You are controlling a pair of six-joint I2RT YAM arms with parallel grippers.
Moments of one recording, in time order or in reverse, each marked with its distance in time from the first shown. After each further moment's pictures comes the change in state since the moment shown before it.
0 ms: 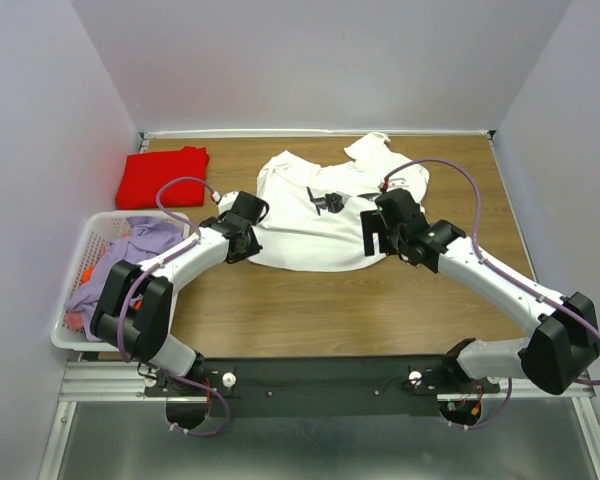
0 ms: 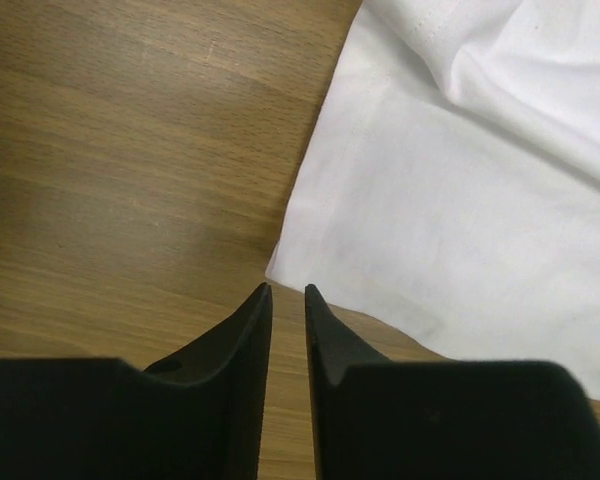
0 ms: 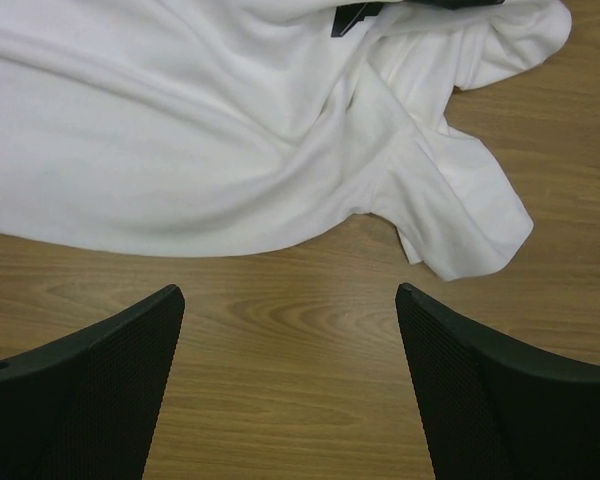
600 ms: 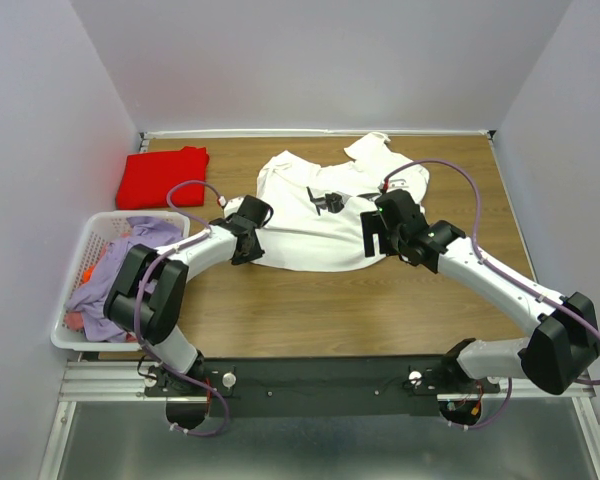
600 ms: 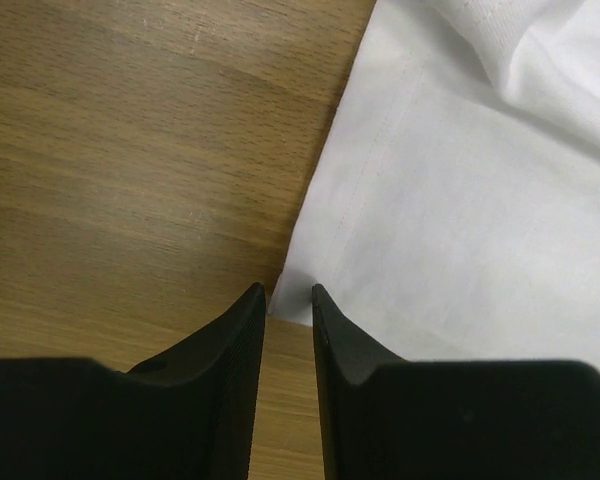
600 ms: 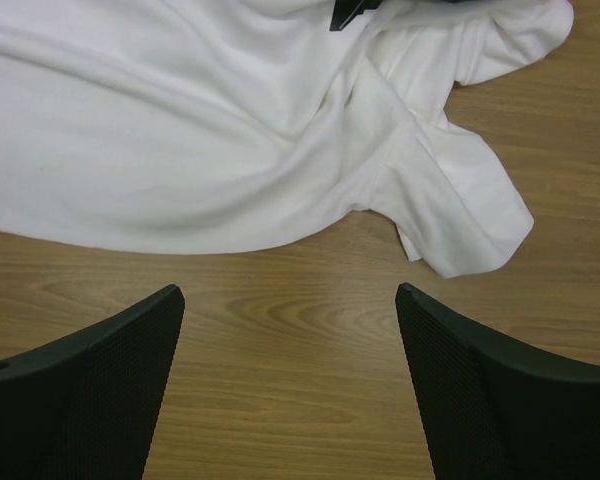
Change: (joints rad) left arm 0.000 0.108 -0.014 0.064 -0.002 0.019; right arm 0.000 0.000 -0.005 -0.002 0.000 0.000
